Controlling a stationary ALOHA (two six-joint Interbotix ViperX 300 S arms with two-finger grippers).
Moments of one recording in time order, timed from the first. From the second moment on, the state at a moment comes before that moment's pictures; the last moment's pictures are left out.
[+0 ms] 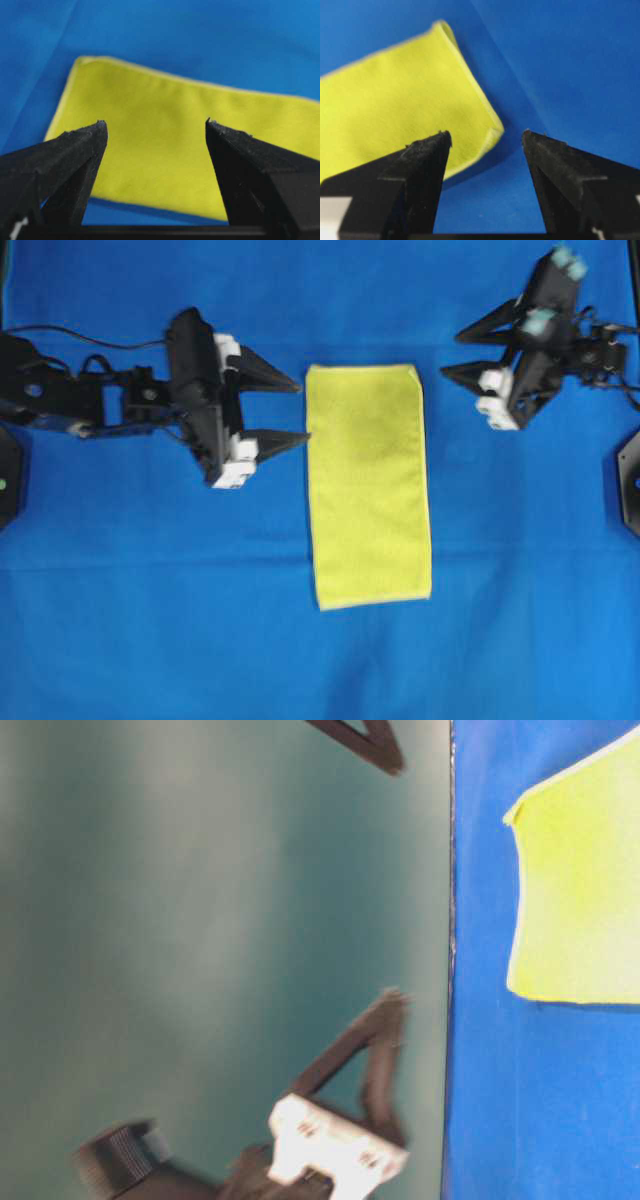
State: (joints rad) left arm 0.14 -0.02 0.81 -0.03 -0.38 -0.07; right arm -0.39 -0.35 0.99 -0.42 0.03 0.50
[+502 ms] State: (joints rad) left arm 0.31 0.30 0.69 -0.03 -0.43 -0.07; right arm -0.42 0.04 0.85 -0.46 0.02 0.50
